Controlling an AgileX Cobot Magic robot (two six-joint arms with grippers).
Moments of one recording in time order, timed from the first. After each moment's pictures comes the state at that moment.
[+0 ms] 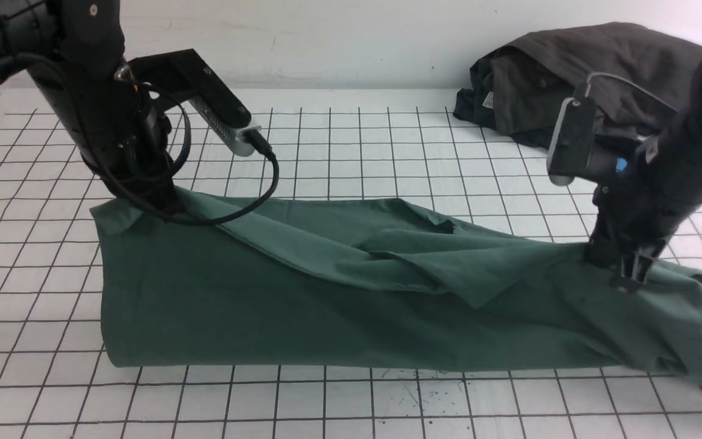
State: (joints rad) right arm 0.23 1.71 -1.34 0.04 1.08 -0.98; left arm -0.25 1.74 -1.56 0.11 1.14 0.56
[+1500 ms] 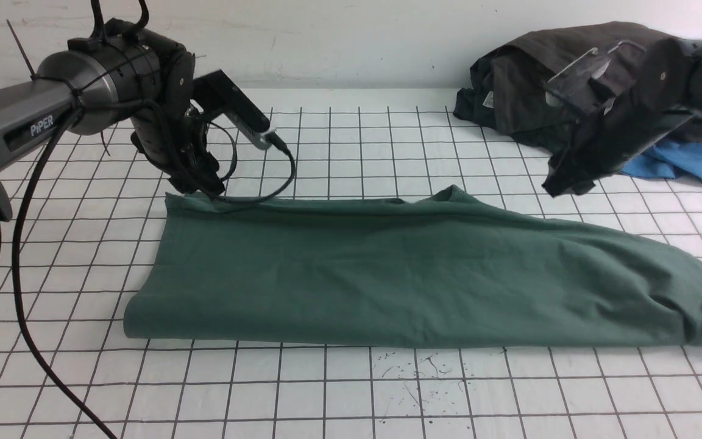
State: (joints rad) right arm 0.11 2.09 -1.73 0.11 0.83 -0.59; left arm -0.20 2.15 -1.81 0.29 0.84 0.30
